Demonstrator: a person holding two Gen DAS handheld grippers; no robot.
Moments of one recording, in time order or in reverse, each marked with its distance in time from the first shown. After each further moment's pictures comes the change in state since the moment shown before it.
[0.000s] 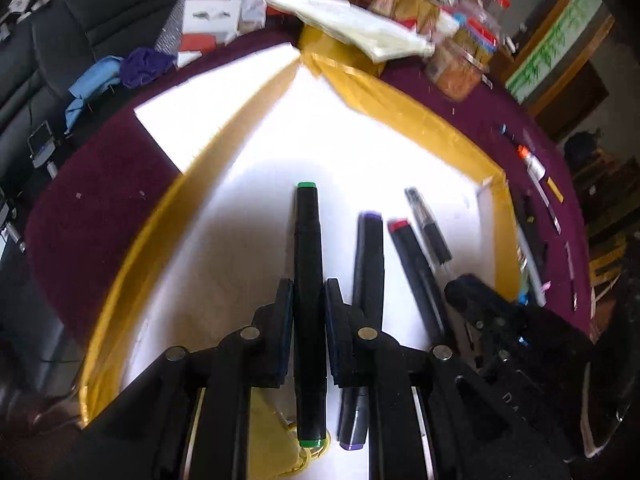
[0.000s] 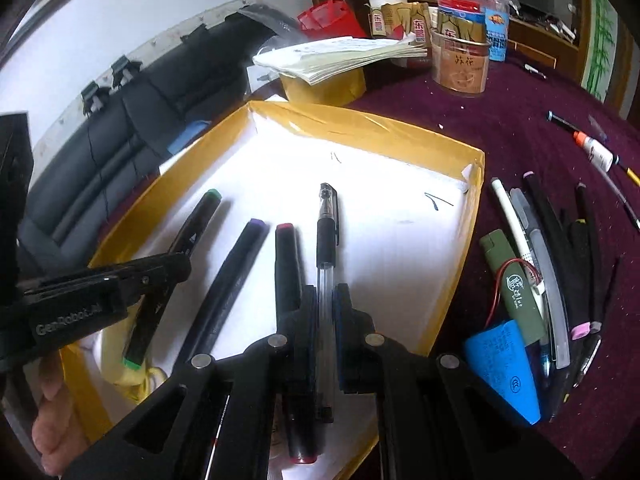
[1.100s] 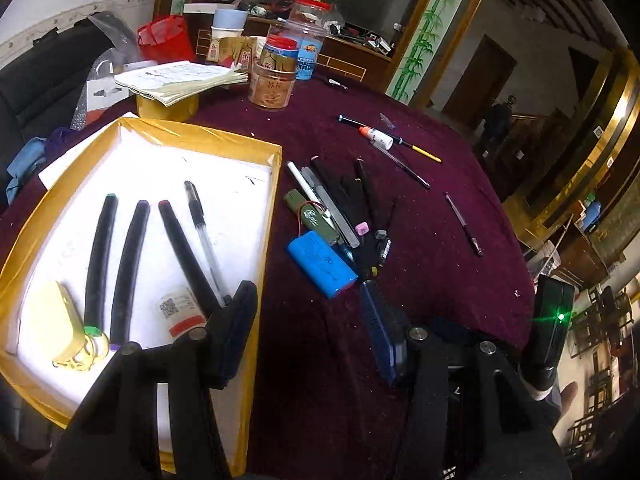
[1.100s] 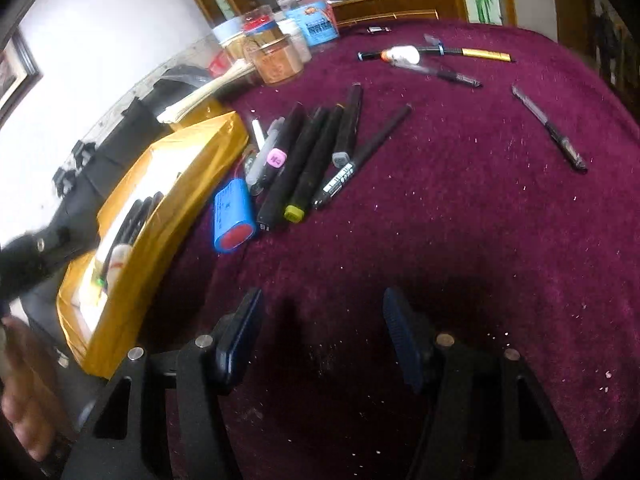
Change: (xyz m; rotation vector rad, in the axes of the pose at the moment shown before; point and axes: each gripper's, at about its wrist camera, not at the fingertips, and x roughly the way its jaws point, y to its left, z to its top) left arm -0.066 -0.144 -0.084 0.224 -0.207 -0.211; right arm -0.106 -0.163 -0.132 0.324 -0.108 -0.011
